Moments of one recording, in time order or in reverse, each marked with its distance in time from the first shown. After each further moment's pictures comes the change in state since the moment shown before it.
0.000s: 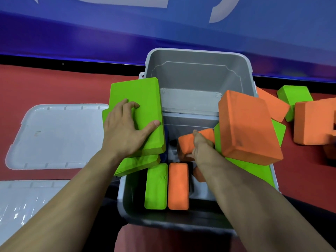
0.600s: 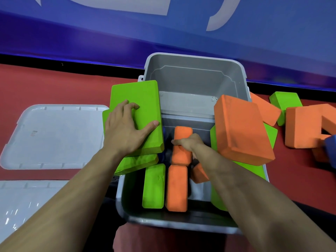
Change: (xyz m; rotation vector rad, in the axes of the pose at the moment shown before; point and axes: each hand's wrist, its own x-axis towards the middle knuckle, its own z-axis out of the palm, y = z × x) left_hand -0.001 -0.002 0.000 -0.020 0.014 -0.014; right_hand 0.000 -0.002 0.000 -0.880 -0.188 -0.459
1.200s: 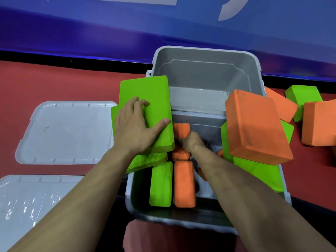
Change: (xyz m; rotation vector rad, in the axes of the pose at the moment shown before) left_hand -0.001 0.005 0.000 0.005 -0.016 -0.004; right_hand 0.029 0.009 0.040 -0.191 -0.030 -0.163
